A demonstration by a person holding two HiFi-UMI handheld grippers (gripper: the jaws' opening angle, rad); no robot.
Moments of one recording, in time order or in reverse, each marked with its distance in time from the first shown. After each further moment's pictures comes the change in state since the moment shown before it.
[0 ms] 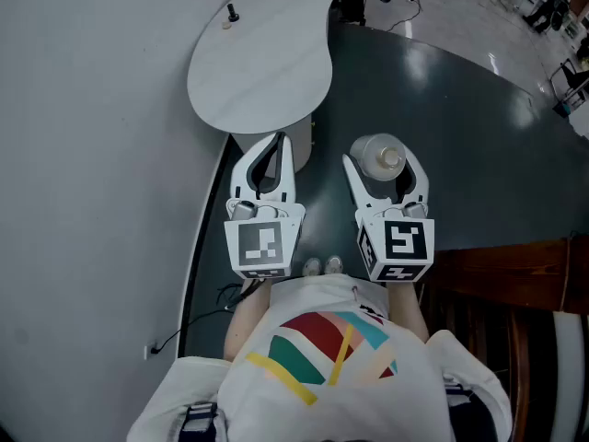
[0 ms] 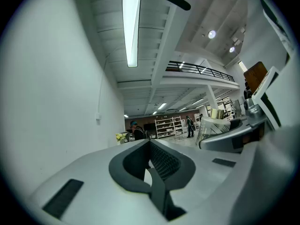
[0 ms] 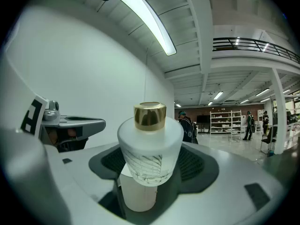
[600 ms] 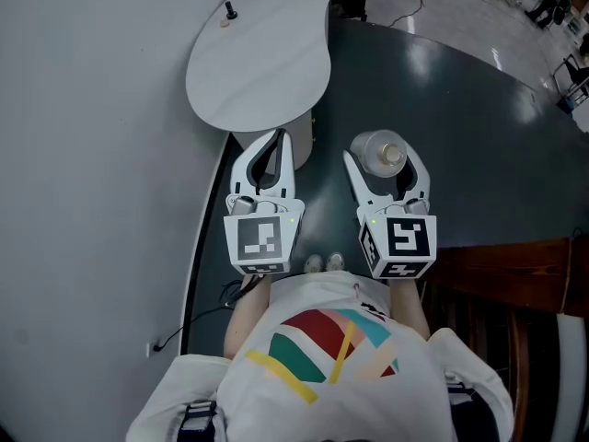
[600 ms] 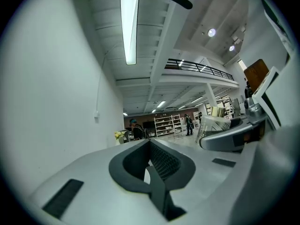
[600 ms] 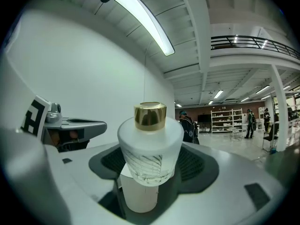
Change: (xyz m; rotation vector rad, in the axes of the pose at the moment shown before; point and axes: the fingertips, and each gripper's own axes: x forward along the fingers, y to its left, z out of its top) left arm 0.010 -0.008 -0.005 0.003 0.024 -0.012; right arm 0.001 -0.010 -0.002 0.023 -0.011 0.018
